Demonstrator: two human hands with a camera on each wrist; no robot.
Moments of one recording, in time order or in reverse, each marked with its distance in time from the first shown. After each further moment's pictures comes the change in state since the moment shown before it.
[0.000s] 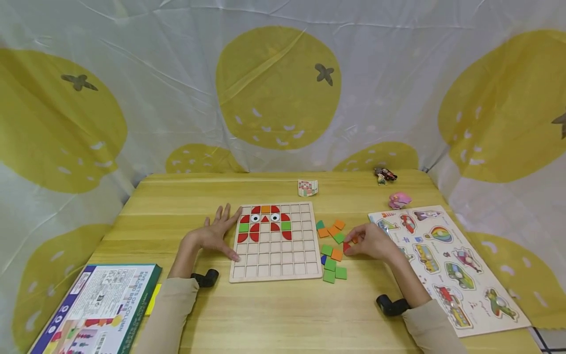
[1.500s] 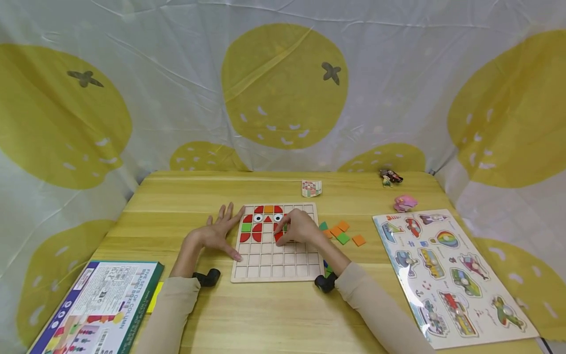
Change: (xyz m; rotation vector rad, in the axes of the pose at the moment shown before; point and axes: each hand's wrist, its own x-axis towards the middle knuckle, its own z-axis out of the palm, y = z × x) left_hand 0.000 0.001 0.002 -0.021 0.013 -0.006; right_hand 0.098 -0.114 0.092 0.011 -0.113 -0.173
